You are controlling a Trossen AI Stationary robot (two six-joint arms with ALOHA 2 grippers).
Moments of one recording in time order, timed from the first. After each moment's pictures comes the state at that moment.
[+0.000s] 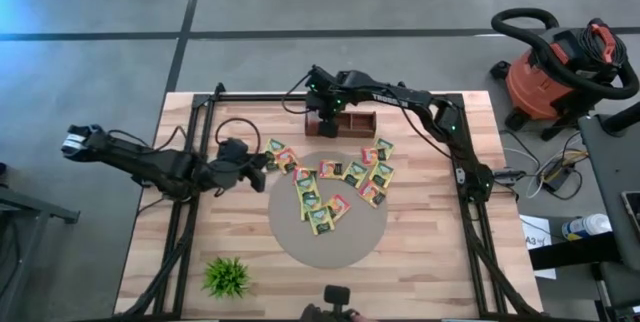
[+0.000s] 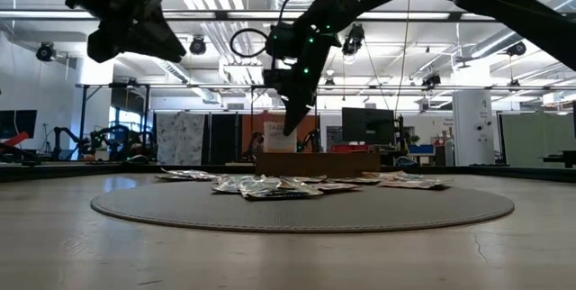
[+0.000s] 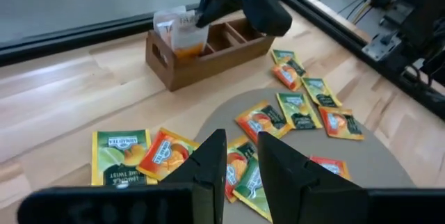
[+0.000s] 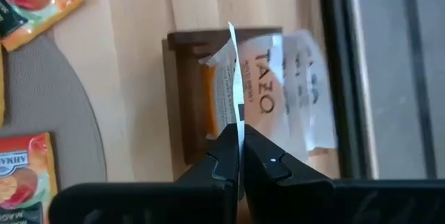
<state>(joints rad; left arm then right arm) -0.22 0.86 0.62 -0.38 -0.73 -0.84 -0.47 2.28 2.06 -0.94 0.00 -0.34</state>
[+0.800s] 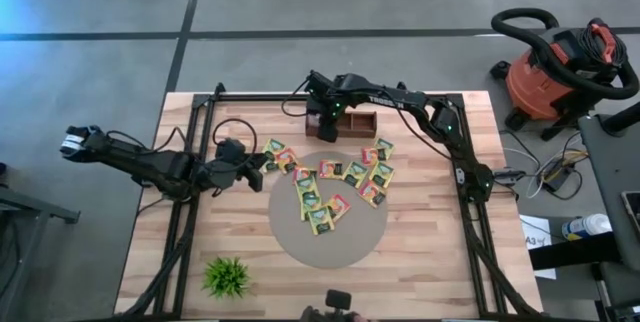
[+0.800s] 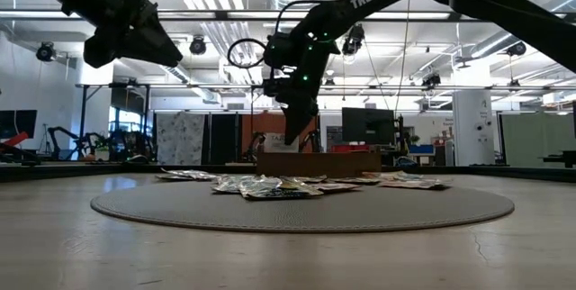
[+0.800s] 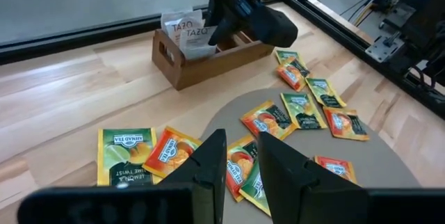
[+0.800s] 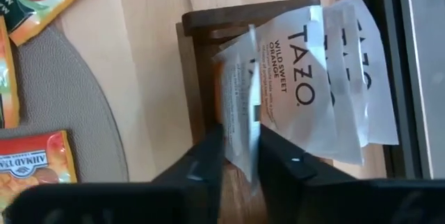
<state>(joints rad) -0.22 0.83 0.58 -0.36 -0.74 -0.85 -0.46 2.31 2.05 -0.97 -0.03 -0.25</state>
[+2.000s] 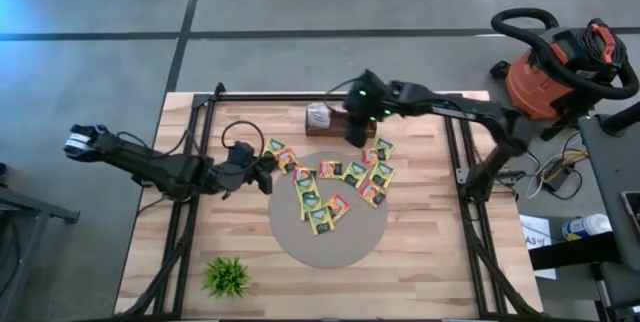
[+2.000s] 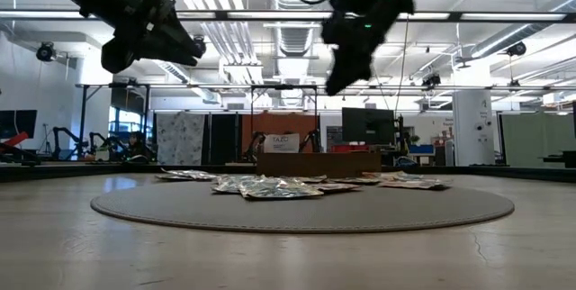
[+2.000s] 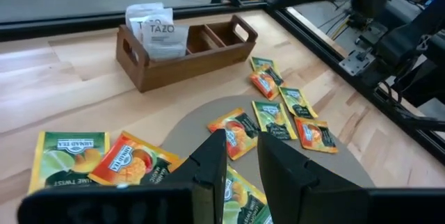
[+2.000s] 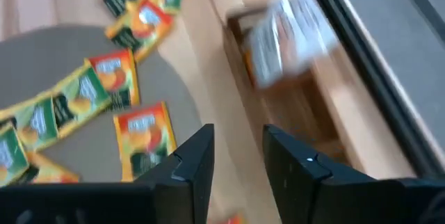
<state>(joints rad) -0.22 0.96 0.58 -0.15 -0.72 -0.87 -0.45 1.63 1.31 -0.60 -0.10 -0.02</state>
